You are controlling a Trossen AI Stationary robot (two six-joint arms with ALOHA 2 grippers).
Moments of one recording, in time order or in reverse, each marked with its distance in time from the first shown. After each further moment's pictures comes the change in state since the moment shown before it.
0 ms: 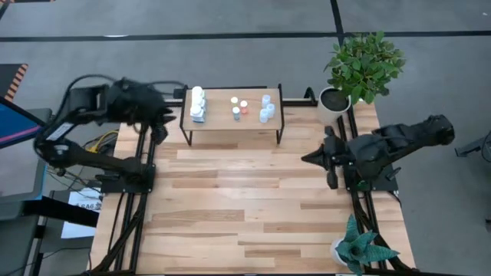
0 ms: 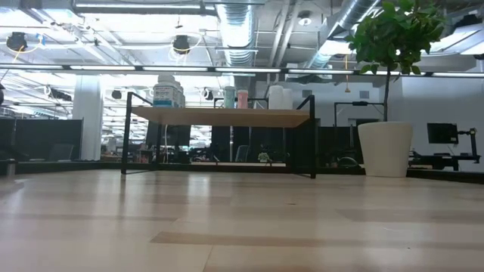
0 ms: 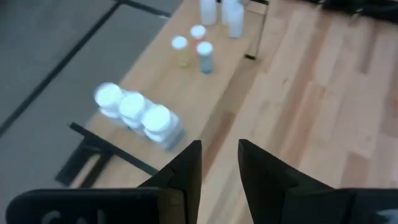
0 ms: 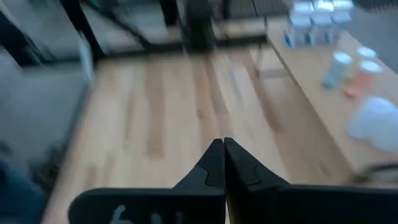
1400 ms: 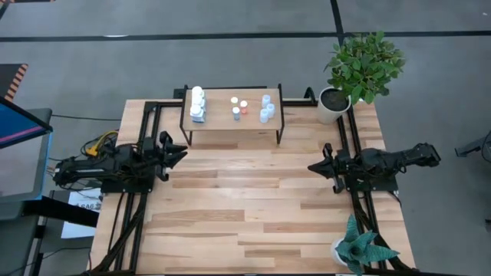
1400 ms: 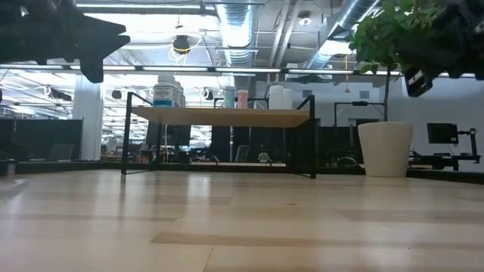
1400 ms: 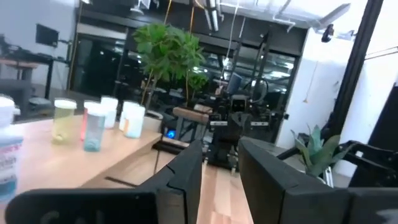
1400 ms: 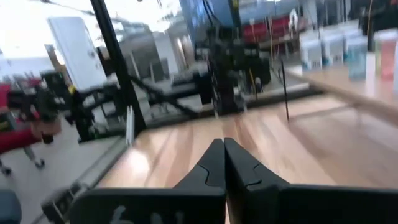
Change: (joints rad) left arm -0.212 -1.103 -1.703 1.633 0.089 -0.103; right arm -0.145 -0.912 -1.136 0.824 -0.218 -0.051
